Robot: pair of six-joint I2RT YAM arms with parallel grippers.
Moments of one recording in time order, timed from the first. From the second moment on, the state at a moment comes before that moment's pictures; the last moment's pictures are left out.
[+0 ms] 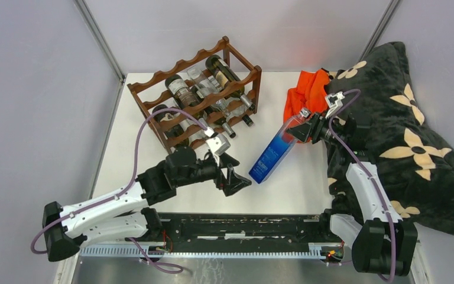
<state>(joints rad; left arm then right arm) -1.02 0.87 0.73 -0.04 0.21 -0.32 -0.09 1.04 0.71 0.04 -0.93 0.40</state>
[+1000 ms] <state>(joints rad) -1.13 1.24 0.85 -0.08 -0.04 -0.35 -0.16 1.08 0.38 0.46 -1.02 0.72</state>
